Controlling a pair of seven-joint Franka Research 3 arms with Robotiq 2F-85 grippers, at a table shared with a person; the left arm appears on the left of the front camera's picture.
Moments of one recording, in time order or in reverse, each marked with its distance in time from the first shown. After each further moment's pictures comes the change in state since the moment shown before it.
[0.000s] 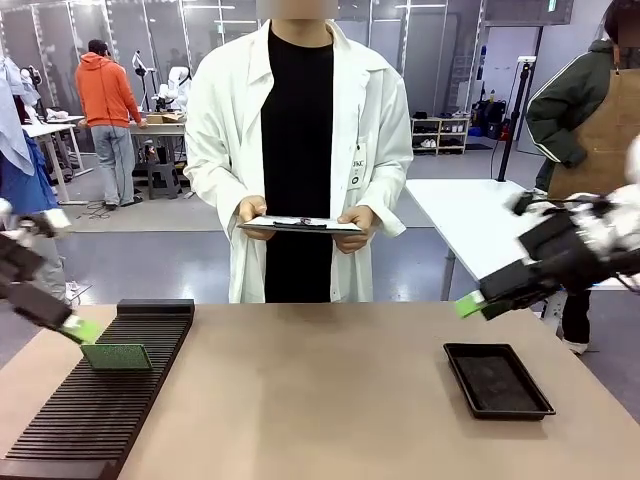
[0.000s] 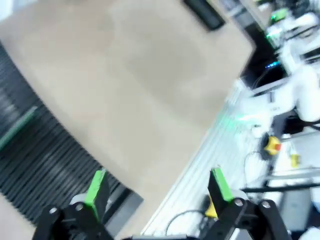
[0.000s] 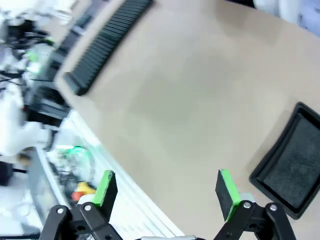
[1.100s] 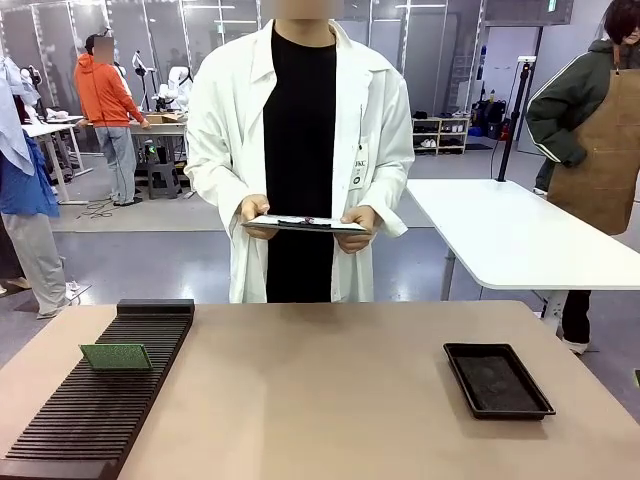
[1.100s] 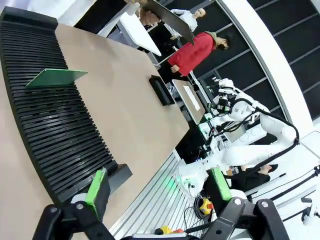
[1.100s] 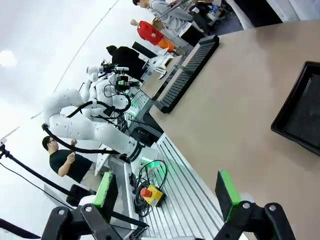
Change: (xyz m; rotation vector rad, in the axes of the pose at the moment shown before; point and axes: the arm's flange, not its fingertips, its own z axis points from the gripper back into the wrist) left arm -0.206 0.098 0.104 -0.278 -0.525 0.312; right arm -0.191 -0.131 0.105 0.494 -0.334 -0.132
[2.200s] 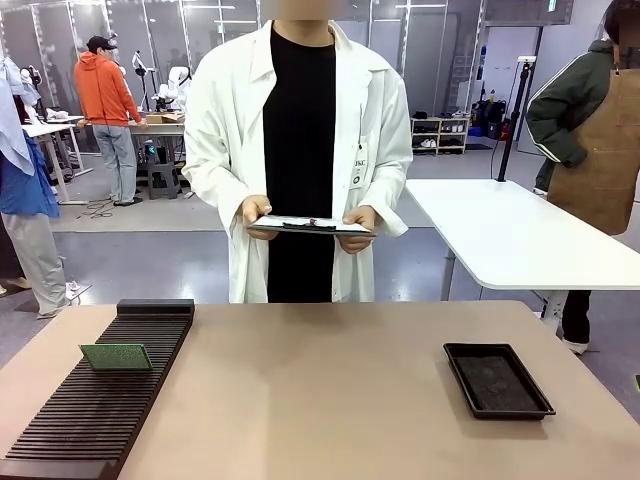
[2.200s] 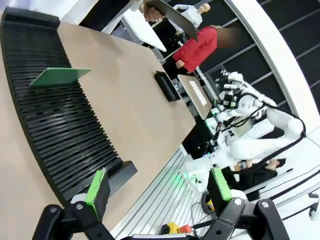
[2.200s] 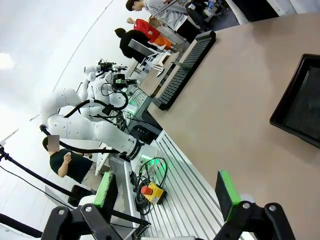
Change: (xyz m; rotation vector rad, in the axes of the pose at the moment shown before) left arm 0.005 -0.008 0.003 0.035 0.029 -0.044; right arm -0.003 0.000 0.001 -0.017 0.011 -0.032
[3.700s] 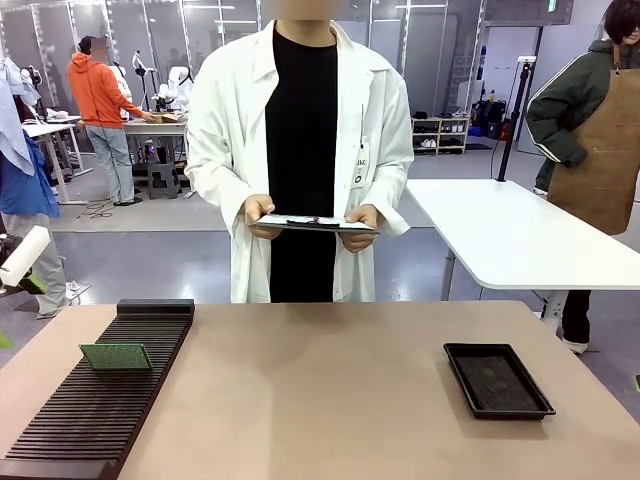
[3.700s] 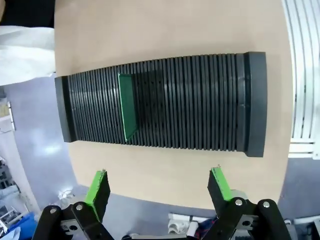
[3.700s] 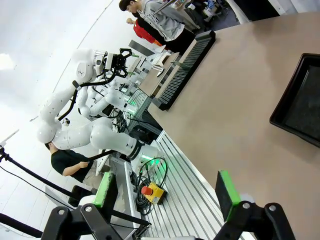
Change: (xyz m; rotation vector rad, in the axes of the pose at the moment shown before) left arm 0.117 -0.126 -0.181 0.509 1.056 -1.418; right arm 0.000 -0.001 0.000 0.000 -0.001 -0.004
